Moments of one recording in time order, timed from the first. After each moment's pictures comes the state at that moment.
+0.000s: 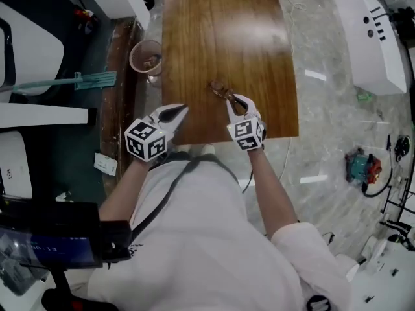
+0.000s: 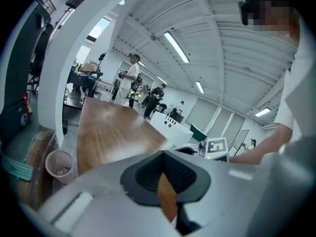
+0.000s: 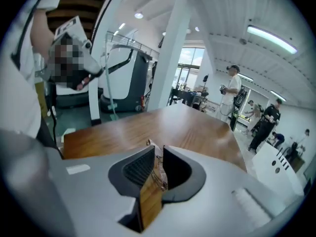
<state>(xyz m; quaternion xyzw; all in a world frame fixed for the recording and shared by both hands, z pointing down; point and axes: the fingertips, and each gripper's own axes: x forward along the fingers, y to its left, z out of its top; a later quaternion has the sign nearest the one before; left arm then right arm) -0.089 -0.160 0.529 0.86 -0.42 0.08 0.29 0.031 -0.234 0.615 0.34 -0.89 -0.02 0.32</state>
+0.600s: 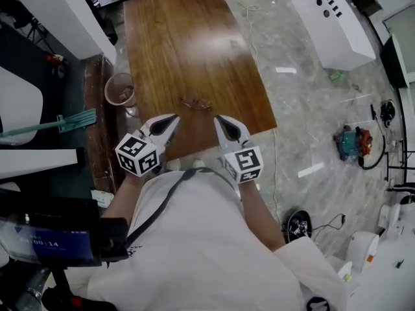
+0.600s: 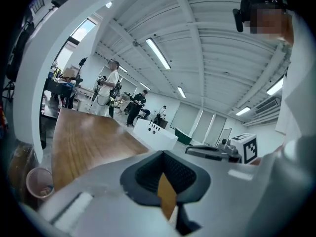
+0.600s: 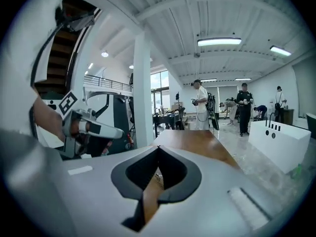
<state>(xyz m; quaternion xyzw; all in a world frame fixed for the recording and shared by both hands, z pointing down) -0.024 -0.159 0.465 0.91 -0.34 0.05 0.23 0.082 -0.159 0.464 0.45 -0.89 0.09 0.09</state>
